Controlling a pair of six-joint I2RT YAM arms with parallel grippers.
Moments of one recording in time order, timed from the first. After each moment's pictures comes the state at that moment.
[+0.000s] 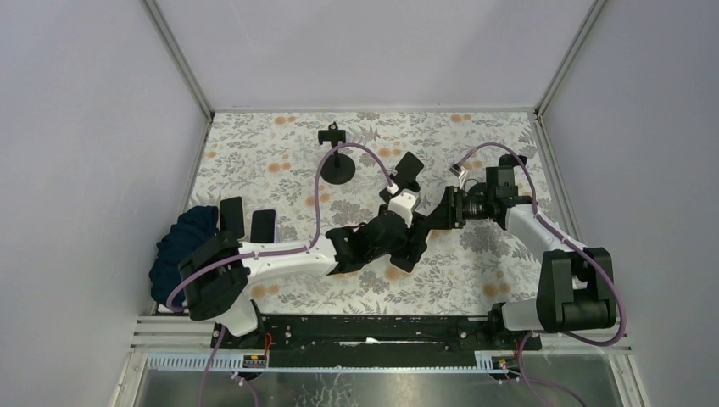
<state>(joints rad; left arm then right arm) -1.10 1.58 0.98 0.04 -0.23 -0.53 0.06 1.37 0.75 -0.33 -1.16 0.12</state>
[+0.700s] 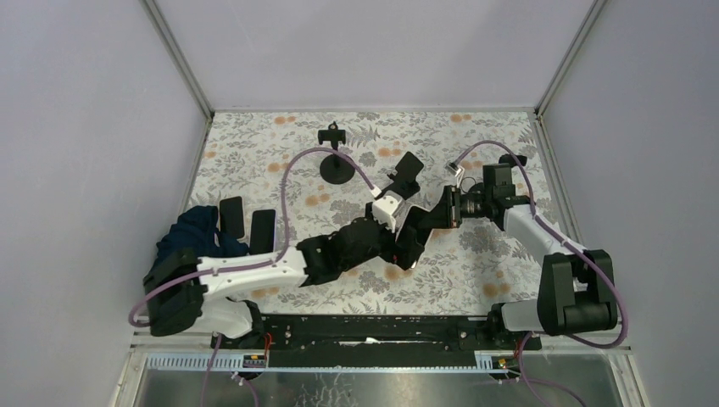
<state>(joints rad) -1.14 1.41 0.84 0.17 -0.22 -0.45 0.10 1.38 0.76 -0.30 -1.20 0.15</state>
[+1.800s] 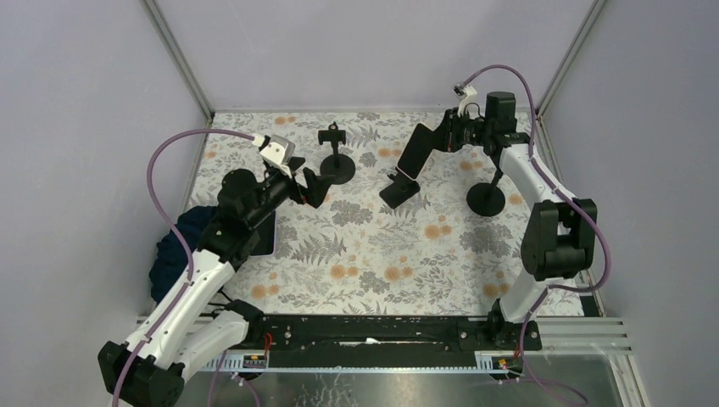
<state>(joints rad) -0.40 0.89 0.81 0.03 0.25 -0.11 0.08 1.71 1.39 -0.20 -0.87 0.09</state>
